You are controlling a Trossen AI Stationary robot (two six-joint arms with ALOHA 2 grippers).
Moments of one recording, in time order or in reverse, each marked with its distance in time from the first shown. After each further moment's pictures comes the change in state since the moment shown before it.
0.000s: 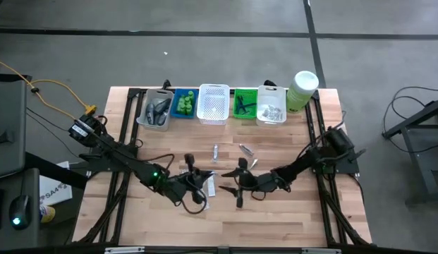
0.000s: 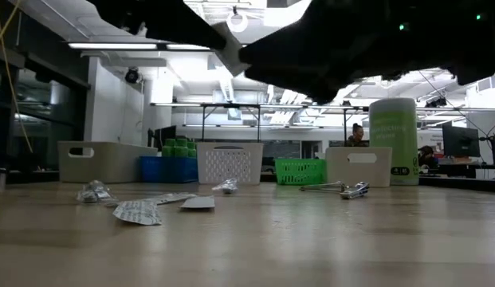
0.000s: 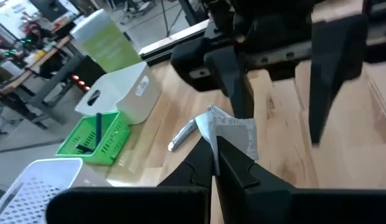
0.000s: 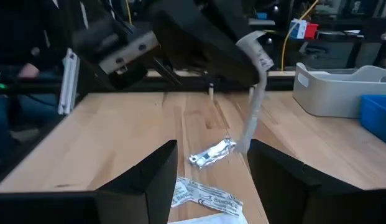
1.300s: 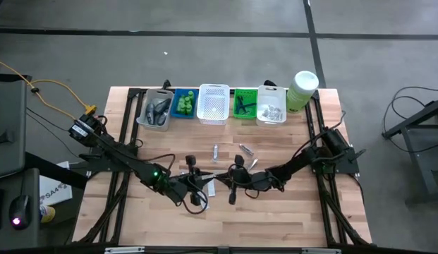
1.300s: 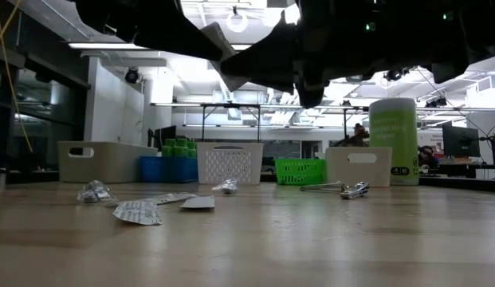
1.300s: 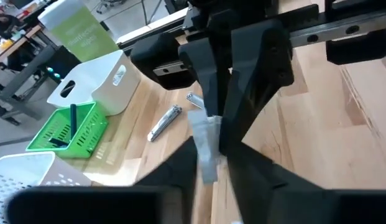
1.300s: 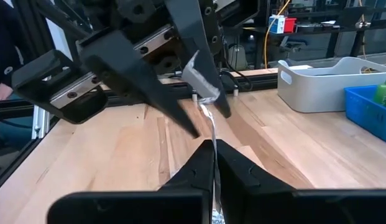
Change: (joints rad) left arm 0.010 0.001 0.000 -0.064 0.088 -0.062; right arm -0.030 0.041 0.083 -0.037 0.046 0.074
